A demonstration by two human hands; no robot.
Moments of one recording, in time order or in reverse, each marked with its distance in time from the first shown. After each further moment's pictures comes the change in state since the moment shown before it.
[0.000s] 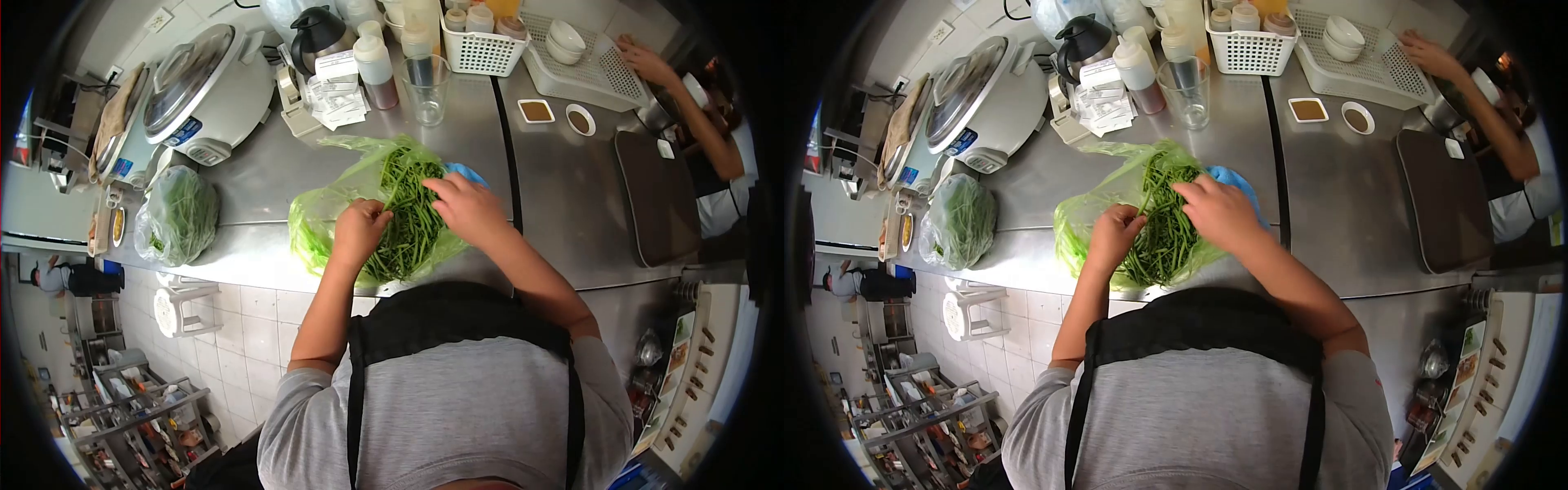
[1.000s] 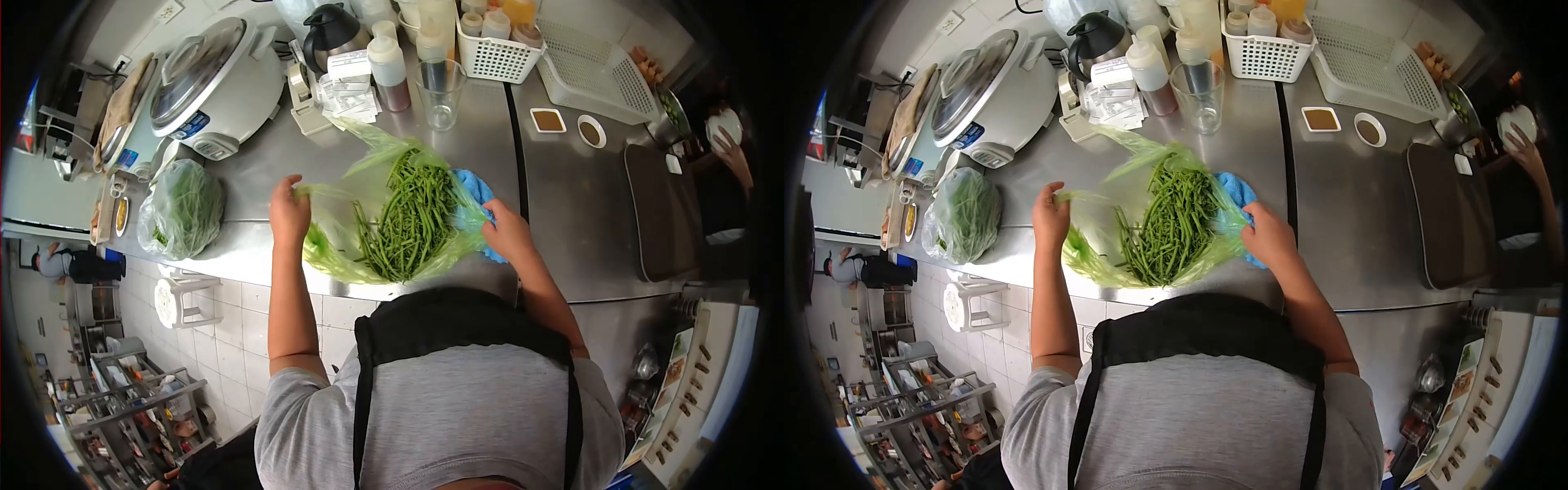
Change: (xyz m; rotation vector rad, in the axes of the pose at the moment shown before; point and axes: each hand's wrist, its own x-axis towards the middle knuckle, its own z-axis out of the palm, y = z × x) left_hand 0.030 -0.061 -0.081 0.187 0.390 -0.191; right_hand -0.047 0.054 0.006 0.032 -0.228 0.614
